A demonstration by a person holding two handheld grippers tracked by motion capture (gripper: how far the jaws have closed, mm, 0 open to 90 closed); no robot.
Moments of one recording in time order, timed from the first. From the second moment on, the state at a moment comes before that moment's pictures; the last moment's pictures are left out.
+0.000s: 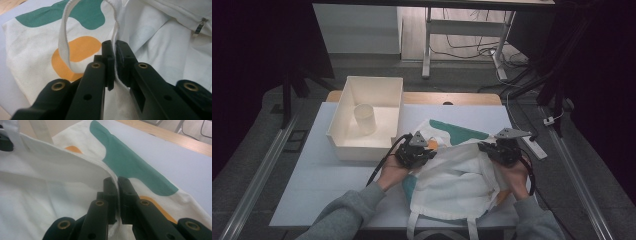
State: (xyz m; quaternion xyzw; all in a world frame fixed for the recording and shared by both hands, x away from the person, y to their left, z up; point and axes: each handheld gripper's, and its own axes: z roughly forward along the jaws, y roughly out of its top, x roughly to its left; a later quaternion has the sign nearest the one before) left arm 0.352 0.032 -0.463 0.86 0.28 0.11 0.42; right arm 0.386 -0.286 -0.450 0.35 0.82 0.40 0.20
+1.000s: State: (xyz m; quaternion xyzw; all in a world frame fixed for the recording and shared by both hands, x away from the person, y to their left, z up) left arm 0.379 0.012 -0.496 0.87 0.30 0.09 0.38; right arm 0.419 -0.288 -0.486 0.38 0.84 0.34 0.18
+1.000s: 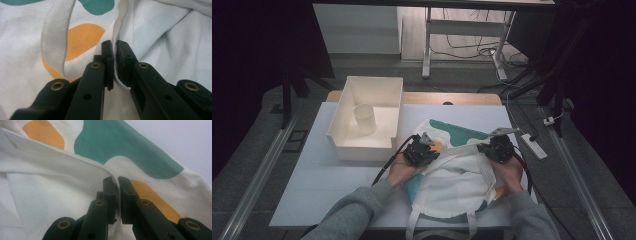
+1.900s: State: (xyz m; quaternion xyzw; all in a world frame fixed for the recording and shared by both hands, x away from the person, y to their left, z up) left arm 0.380 0.017 -0.497 0.87 0.30 0.08 0.39; right arm 0.336 -0.250 -0.426 0.27 0.86 0.41 0.15
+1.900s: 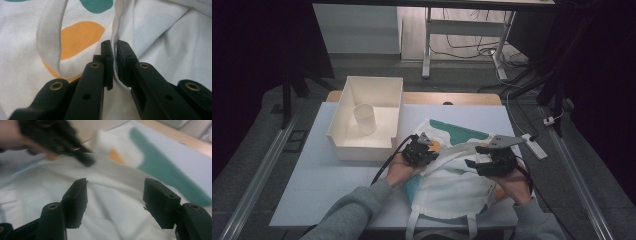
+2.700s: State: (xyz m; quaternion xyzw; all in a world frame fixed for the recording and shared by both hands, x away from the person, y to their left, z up) left arm 0.381 0.018 -0.498 0.87 0.30 0.07 0.39; right arm 0.331 -0.192 -0.472 0.21 0.92 0.32 0.09
